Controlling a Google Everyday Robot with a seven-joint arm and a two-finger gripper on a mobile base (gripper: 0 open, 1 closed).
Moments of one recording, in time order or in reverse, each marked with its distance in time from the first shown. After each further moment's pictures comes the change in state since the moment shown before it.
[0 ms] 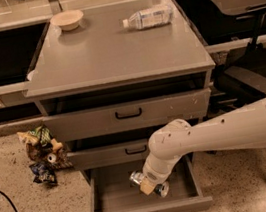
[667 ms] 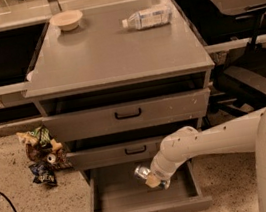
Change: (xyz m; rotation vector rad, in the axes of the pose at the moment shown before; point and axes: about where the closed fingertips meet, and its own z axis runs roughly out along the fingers) arm -0.001 -0.061 0.052 0.034 -0.110 -0.087
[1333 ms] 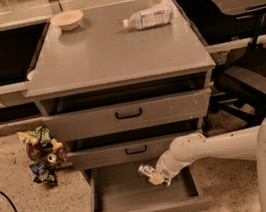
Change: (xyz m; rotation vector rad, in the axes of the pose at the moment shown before) arm 0.012 -0.044 0.045 -0.021 -0.106 -0.013
